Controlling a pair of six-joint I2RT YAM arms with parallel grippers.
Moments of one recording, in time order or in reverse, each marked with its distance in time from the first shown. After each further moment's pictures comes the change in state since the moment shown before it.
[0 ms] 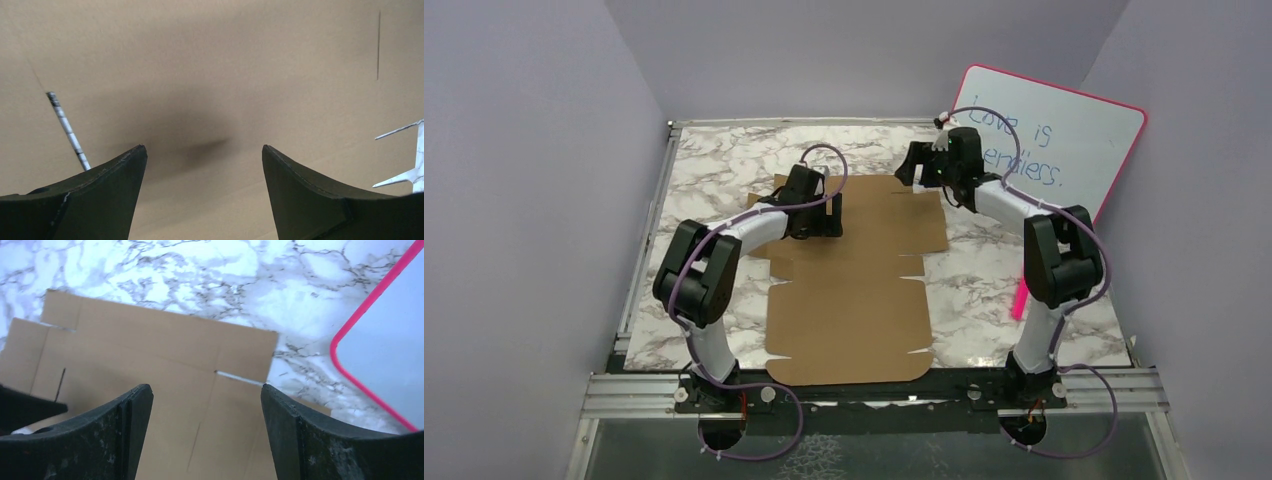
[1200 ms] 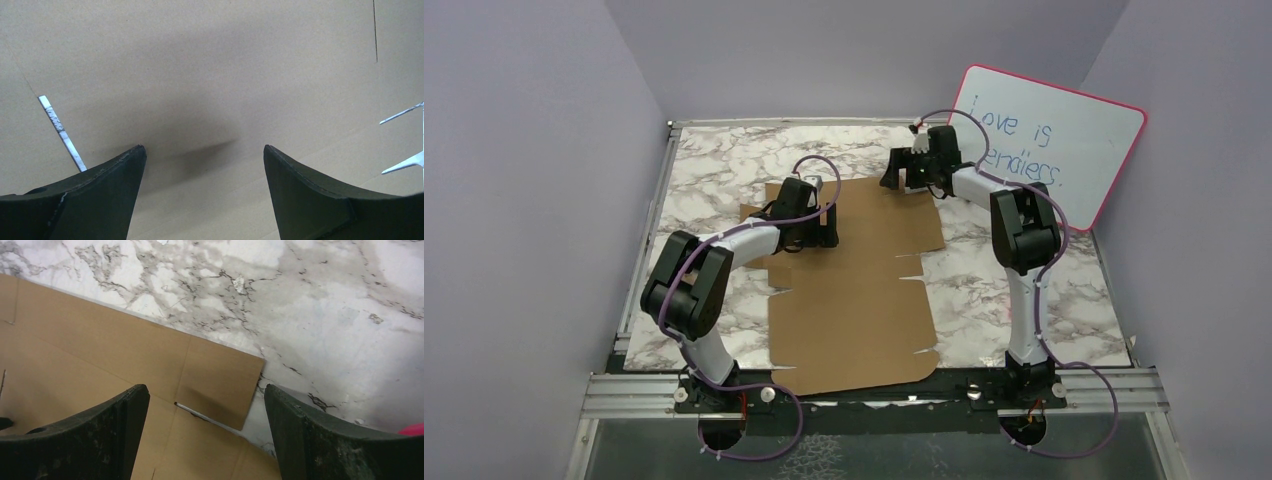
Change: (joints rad) left arm 0.007 -0.084 -0.180 0.120 0.016 -0.015; right arm -0.010 0.392 0.353 -0.142 -0.118 -0.093
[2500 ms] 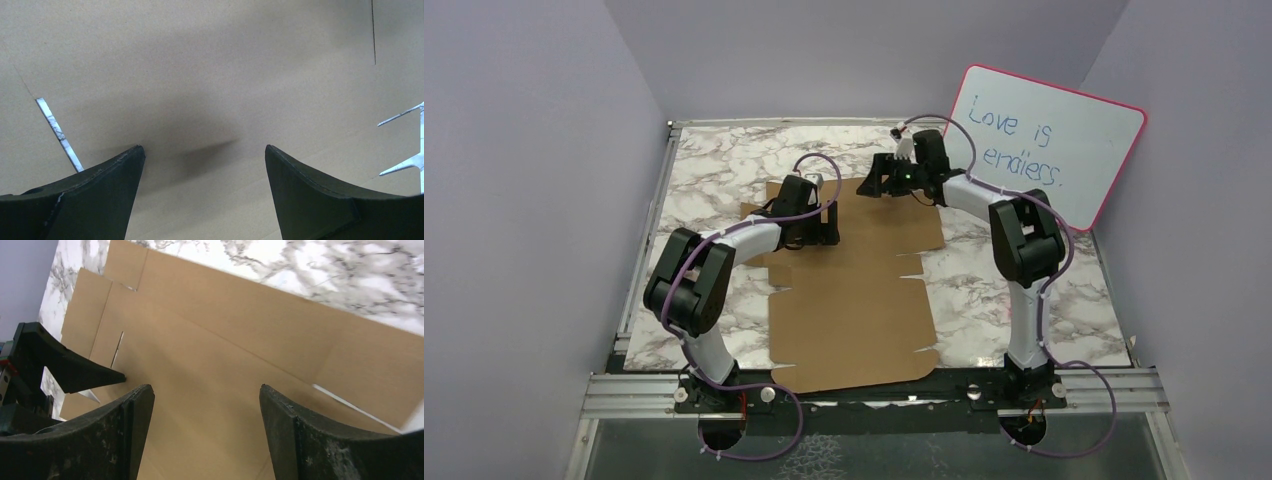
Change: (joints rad) left arm 0.000 0.026 0.028 -0.008 0.009 0.000; right arm 0.079 -0.122 -0.114 0.069 -0.192 0.148
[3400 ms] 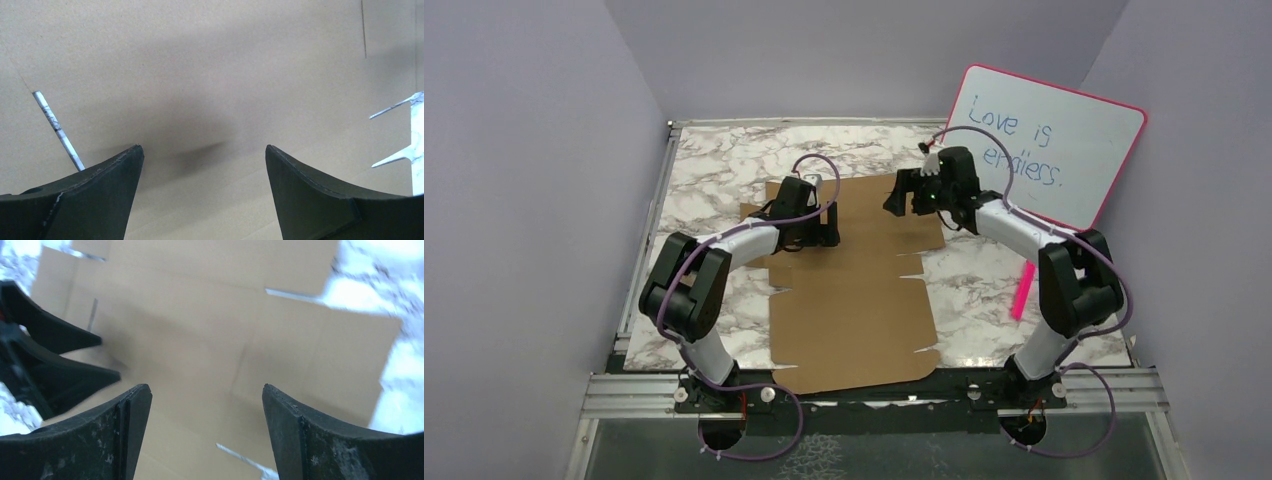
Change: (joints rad) left arm -0.003 -0.028 -0.021 0.013 0.006 -0.007; right arm 0.026 -0.393 -0.325 -0.064 0.240 -0.063
